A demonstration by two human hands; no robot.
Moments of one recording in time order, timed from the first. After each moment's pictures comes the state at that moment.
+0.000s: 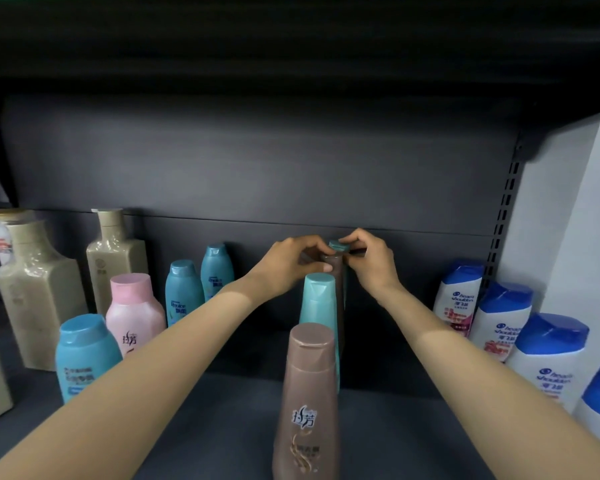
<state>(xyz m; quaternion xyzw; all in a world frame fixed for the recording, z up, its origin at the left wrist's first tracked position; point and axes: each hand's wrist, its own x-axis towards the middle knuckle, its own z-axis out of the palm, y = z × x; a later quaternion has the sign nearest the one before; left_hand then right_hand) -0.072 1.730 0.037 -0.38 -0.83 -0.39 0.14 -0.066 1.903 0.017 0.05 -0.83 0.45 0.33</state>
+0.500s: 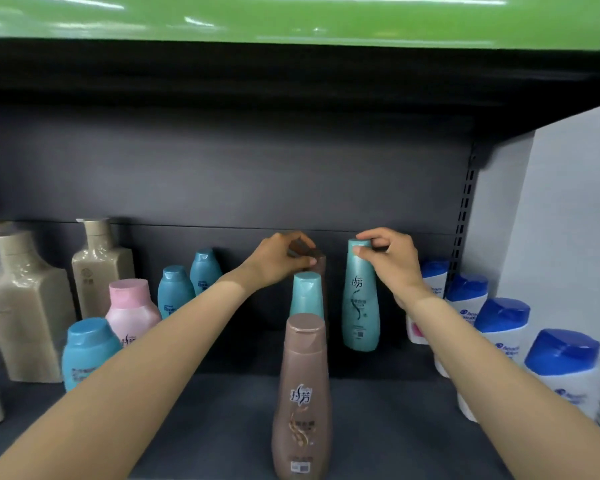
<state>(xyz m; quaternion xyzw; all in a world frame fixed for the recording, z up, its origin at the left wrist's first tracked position) -0.068 1.731 0.050 -0.35 -0.84 -0.39 0.12 -0.006 1.923 0.037 -0.02 -0.78 0.50 0.37</state>
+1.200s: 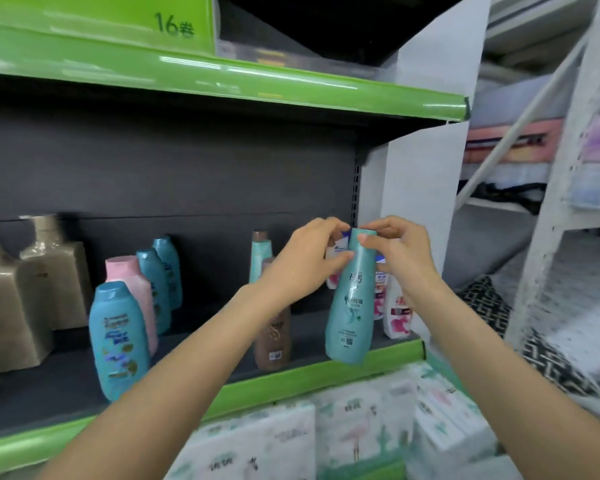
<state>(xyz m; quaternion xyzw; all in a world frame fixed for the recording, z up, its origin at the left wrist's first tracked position) 0.147 1.718 0.065 -0.54 -0.74 -0.38 0.16 0.230 1.848 0.061 -0.13 -0.71 0.54 0.43</state>
